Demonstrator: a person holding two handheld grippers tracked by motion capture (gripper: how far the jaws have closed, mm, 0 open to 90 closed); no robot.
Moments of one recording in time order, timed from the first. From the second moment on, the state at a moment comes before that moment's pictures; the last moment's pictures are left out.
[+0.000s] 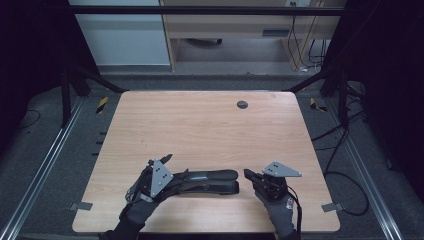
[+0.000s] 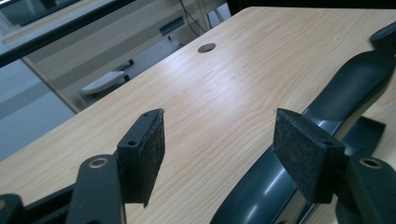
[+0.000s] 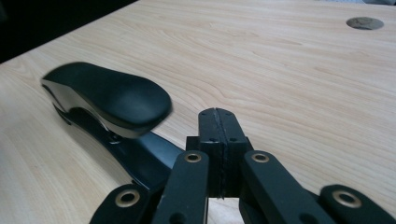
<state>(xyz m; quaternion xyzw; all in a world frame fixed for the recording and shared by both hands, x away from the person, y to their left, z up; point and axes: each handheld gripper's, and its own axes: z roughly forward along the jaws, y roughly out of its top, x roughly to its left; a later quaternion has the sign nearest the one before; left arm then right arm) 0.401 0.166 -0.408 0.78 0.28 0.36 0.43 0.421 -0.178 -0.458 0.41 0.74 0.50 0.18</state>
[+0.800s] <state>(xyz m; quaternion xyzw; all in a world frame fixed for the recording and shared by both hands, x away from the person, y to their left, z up) 0.407 0.247 -0.442 0.75 0.38 0.38 0.39 0.414 -0.152 -0.435 0.37 0.76 0.51 0.17</state>
